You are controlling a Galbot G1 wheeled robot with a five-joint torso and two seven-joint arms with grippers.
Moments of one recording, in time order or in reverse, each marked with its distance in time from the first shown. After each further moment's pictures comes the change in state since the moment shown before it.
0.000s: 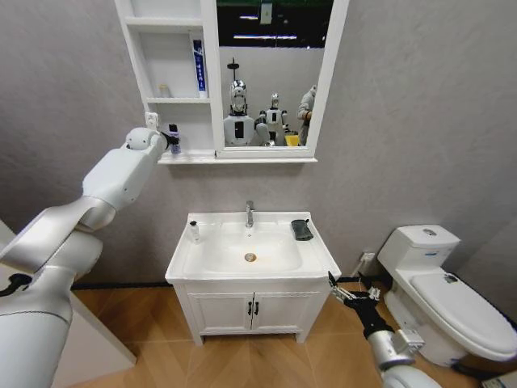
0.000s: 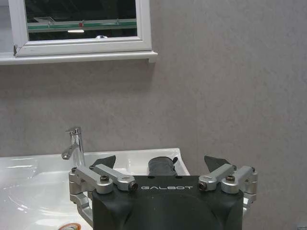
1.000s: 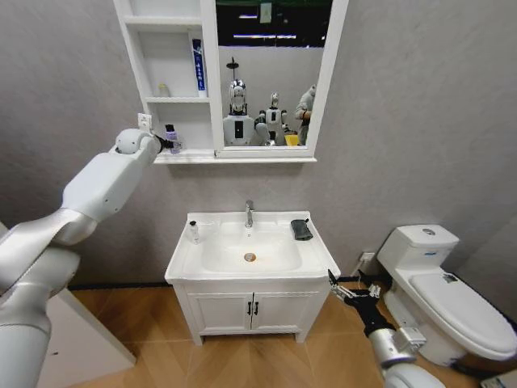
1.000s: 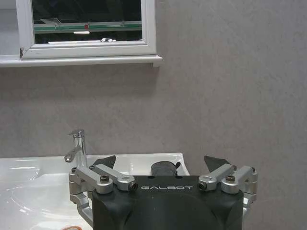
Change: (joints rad) left arm 0.133 0.249 -0.055 -0.430 -0.139 0.132 -0.151; right arm 0.006 -0.035 0.003 0.015 0.010 -0.009 0.006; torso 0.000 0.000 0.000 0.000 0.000
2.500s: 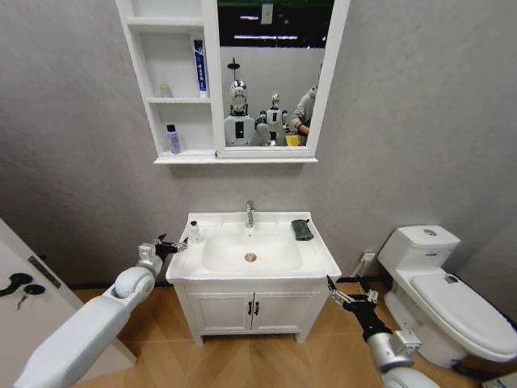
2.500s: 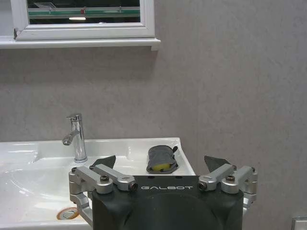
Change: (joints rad) left arm 1.080 -0.012 -0.406 -0.389 0.283 -0.454 0.060; right arm -0.020 0.018 -0.012 -0.032 -0.023 -0.006 0.000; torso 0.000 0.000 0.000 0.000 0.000
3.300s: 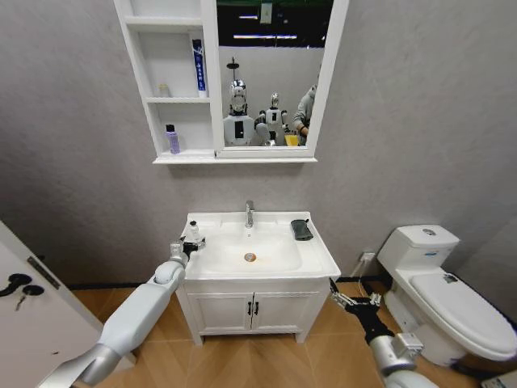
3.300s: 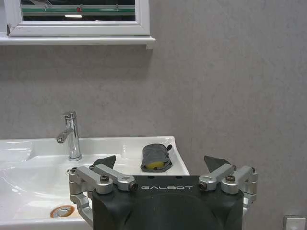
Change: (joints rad) left arm -0.178 -0.210 0.069 0.339 0.100 -0.053 -0.001; right arm -0.009 -0.001 0.013 -0.006 0.000 0.005 0.006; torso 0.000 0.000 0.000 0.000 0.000
